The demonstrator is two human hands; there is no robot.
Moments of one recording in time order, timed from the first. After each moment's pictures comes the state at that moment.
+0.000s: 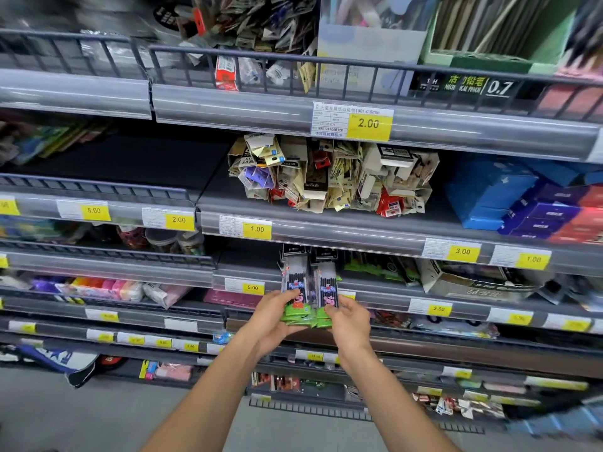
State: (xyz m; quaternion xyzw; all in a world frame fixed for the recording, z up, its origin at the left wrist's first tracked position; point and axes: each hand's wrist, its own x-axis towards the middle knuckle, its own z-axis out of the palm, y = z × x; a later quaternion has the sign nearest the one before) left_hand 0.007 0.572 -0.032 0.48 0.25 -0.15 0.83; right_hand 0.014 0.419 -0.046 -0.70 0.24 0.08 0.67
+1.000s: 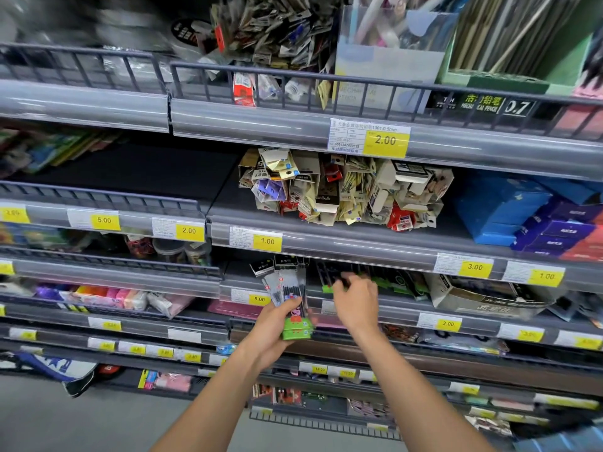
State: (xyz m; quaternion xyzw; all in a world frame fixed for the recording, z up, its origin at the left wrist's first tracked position) left_hand 0.007 0.587 -0.037 0.47 0.22 -0.14 0.84; right_hand 0.066 0.423 -0.009 -0.94 0.05 -0.04 0.35
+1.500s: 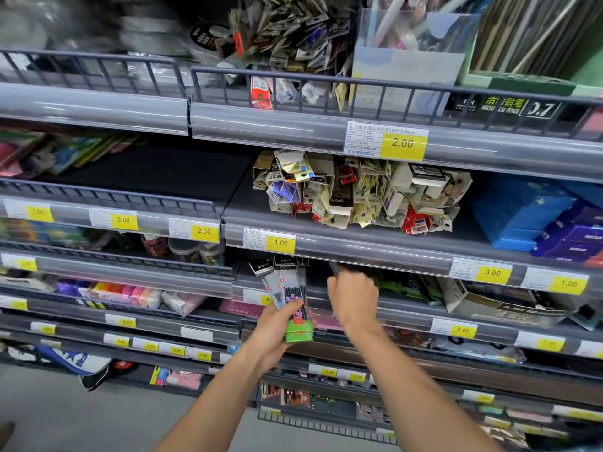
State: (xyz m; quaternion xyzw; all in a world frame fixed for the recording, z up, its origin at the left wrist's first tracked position) left_hand -0.004 0.599 -0.022 0.48 0.24 -0.11 0.84; right_hand 0.076 0.455 -0.001 -0.99 -0.05 -0.11 0.12
